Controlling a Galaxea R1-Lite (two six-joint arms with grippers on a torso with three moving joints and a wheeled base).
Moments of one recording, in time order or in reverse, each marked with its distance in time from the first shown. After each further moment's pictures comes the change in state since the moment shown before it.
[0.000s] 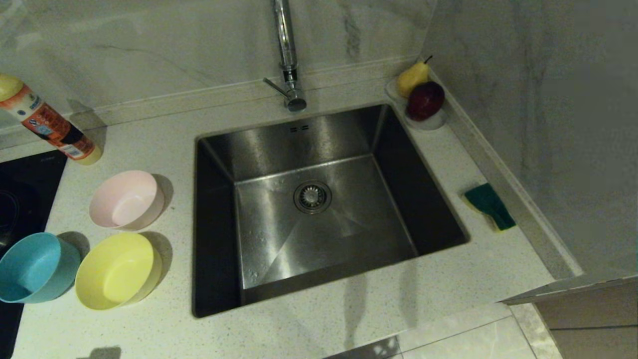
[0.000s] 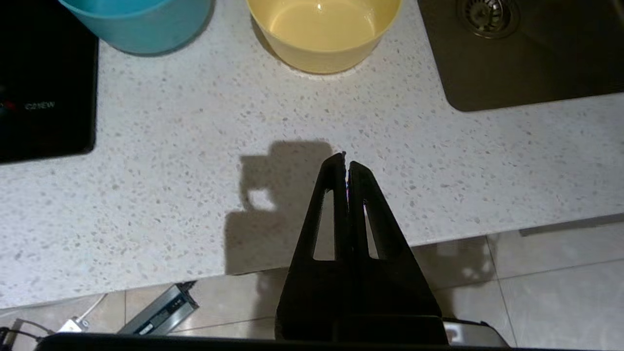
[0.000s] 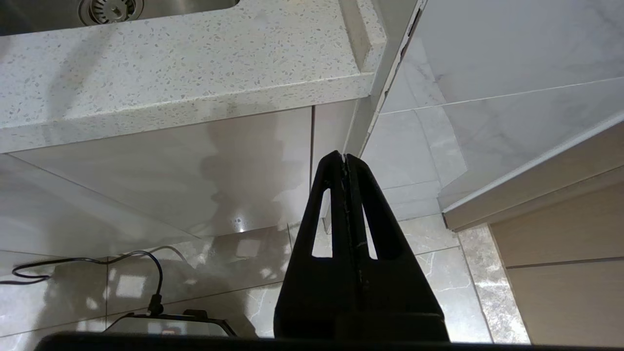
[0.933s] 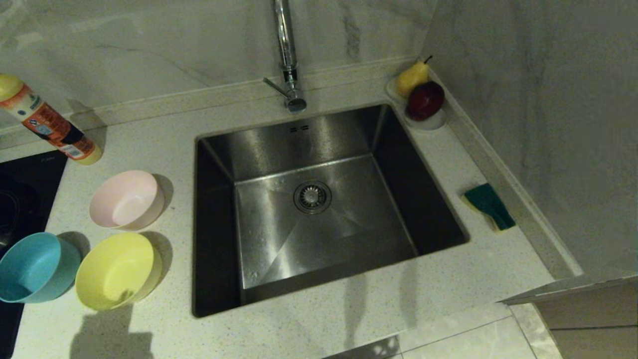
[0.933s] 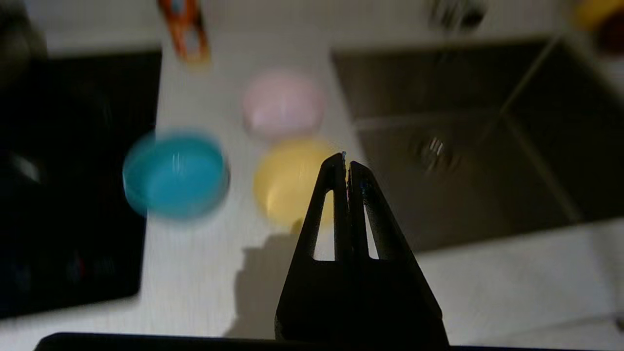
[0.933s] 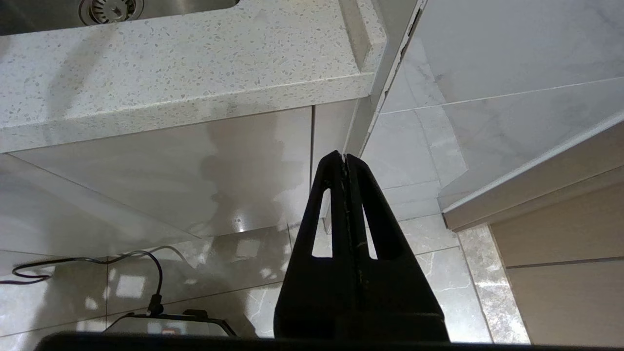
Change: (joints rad) left arm -0.001 0.125 -0.391 -0.033 -0.024 0.023; right arm 0.000 0.000 0.000 0.000 0.000 0.000
